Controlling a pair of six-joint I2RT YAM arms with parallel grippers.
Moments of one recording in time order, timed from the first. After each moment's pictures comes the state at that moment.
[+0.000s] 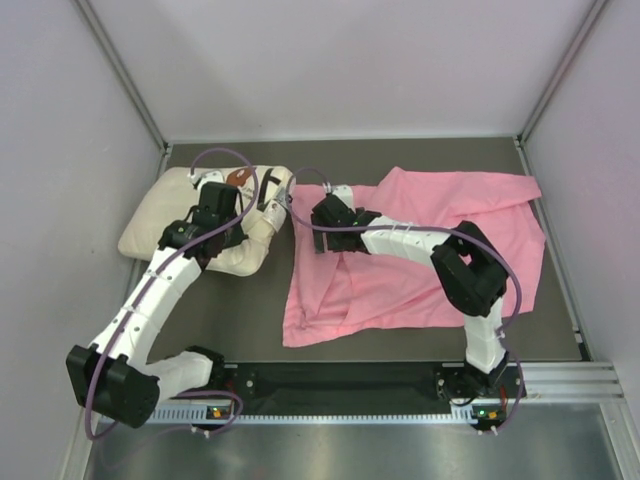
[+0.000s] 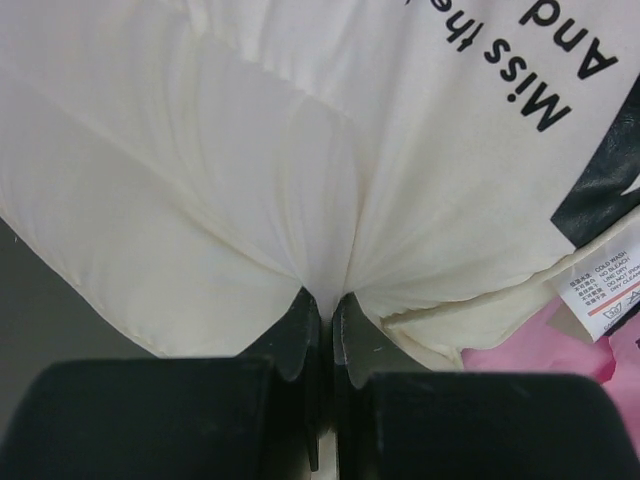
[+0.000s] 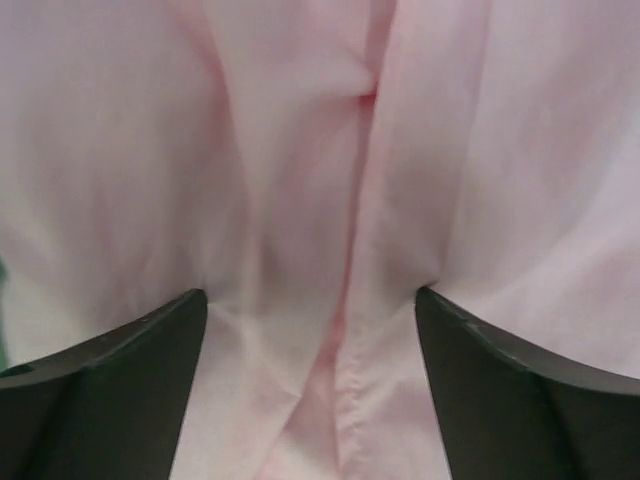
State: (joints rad) left arm -0.32 1.15 1.09 -0.75 -0.34 -0.51; right arm 0.82 1.95 1.35 -0.35 0.35 0.55
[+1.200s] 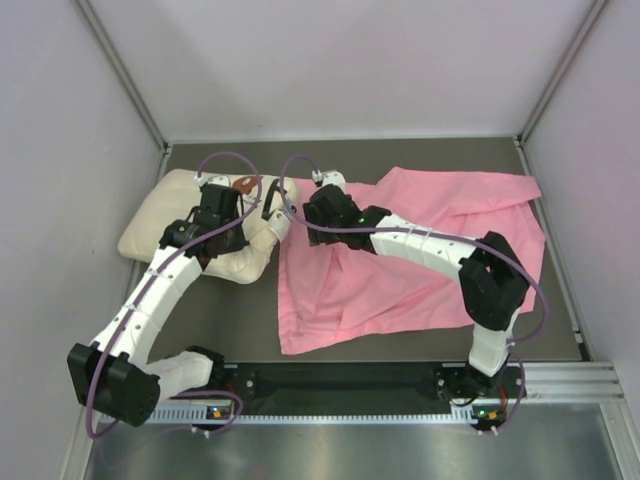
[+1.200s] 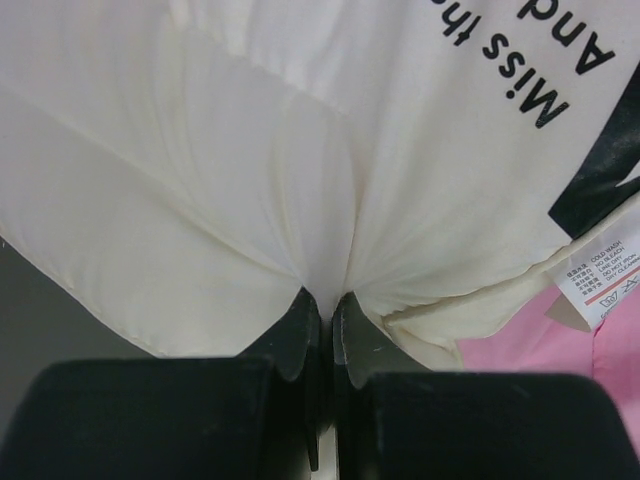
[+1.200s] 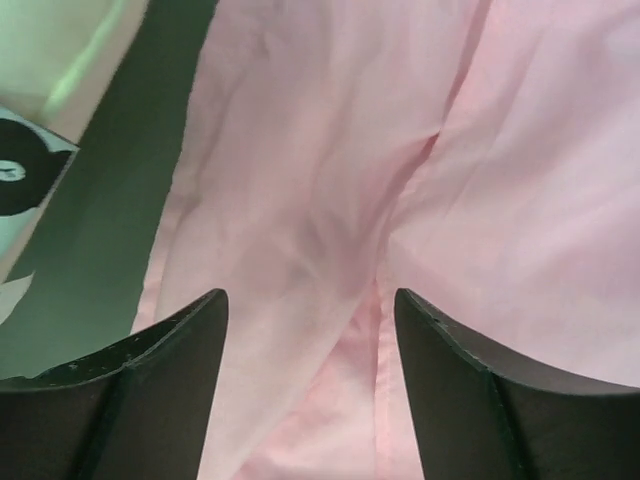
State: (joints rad) left arm -0.33 1.16 1.09 -0.81 -0.27 -0.46; right arm 0.88 1.83 1.42 -0.36 0.30 0.47
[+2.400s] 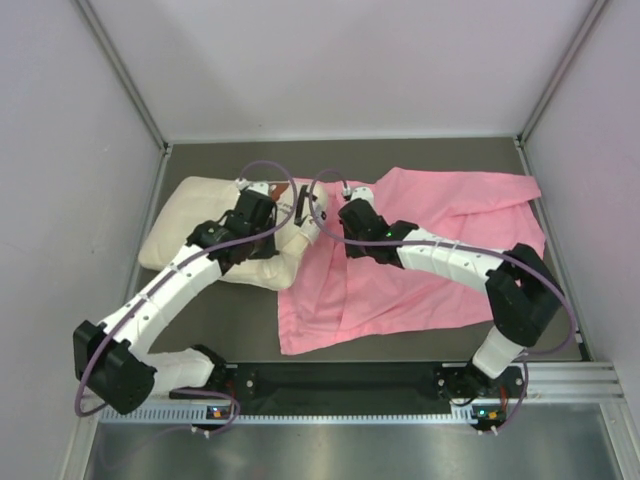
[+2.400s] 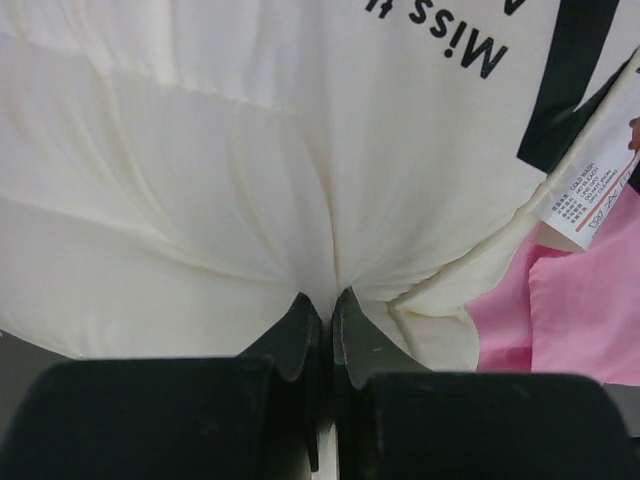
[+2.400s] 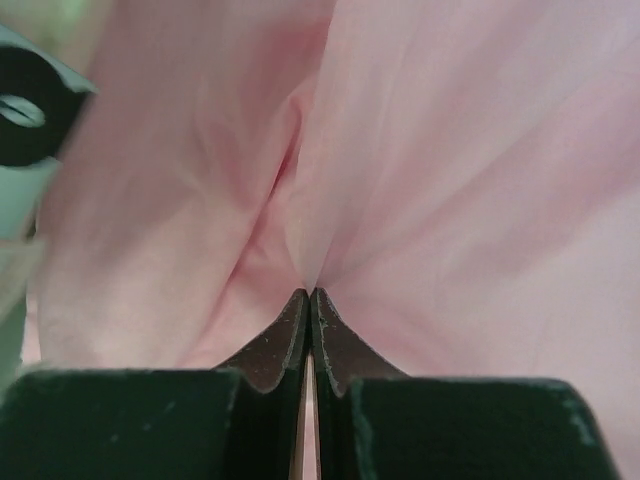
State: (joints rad) left arm -0.53 1.21 1.09 -0.76 -0.24 -0.49; right arm 0.83 1.66 1.15 -0.32 0.32 0.47
